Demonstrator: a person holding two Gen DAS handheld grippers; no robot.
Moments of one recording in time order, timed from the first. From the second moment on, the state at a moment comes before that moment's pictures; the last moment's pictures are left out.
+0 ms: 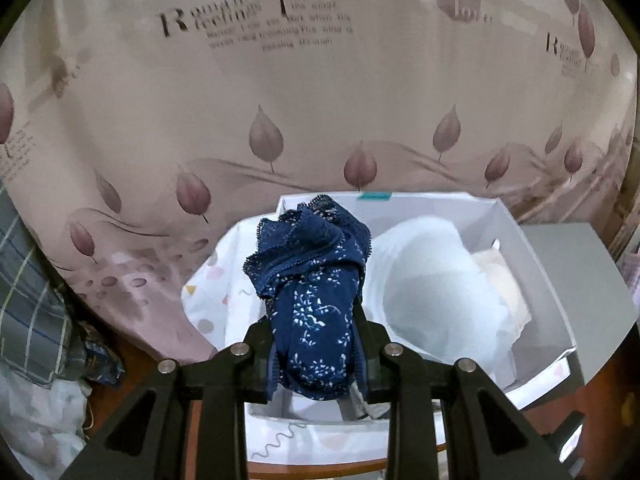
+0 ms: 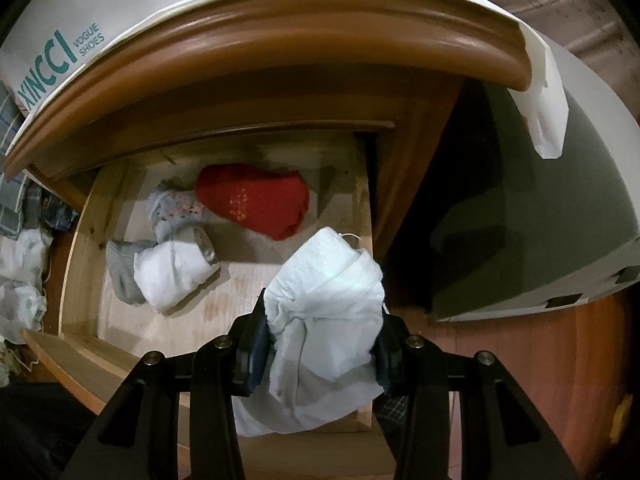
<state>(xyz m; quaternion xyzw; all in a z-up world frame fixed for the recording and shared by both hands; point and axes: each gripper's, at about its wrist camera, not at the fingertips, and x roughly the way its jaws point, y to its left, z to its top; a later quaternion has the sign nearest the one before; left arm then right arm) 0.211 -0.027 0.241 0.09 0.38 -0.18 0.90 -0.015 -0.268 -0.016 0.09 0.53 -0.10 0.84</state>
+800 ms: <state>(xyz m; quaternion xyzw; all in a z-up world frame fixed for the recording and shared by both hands) 0.219 -0.049 0.187 0.13 0.42 -0.20 0.88 -0.012 -0.265 -0.020 0.08 0.53 -0.09 0.84</state>
